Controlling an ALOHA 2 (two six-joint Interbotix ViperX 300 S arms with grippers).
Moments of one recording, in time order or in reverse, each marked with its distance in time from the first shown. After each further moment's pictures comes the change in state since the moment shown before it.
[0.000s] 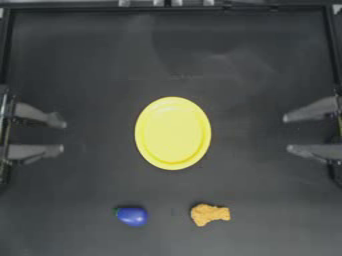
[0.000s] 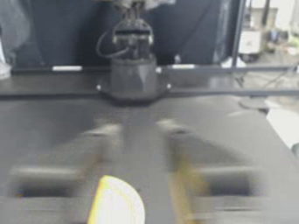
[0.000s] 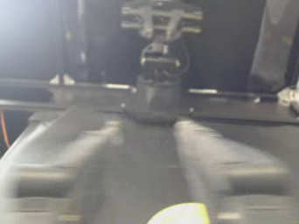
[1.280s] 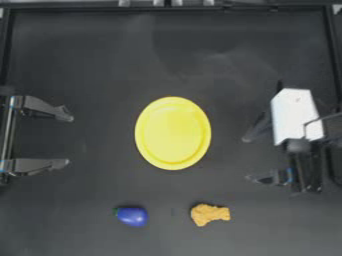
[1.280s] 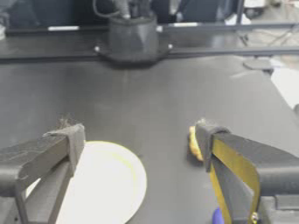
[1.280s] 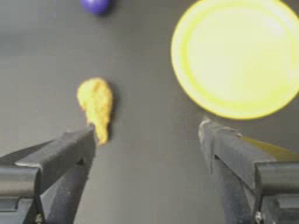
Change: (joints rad) left arm 0.029 0.021 -0.037 -0.003 0.140 0.014; right arm 0.127 0.494 -0.650 -0.021 1.121 0.186
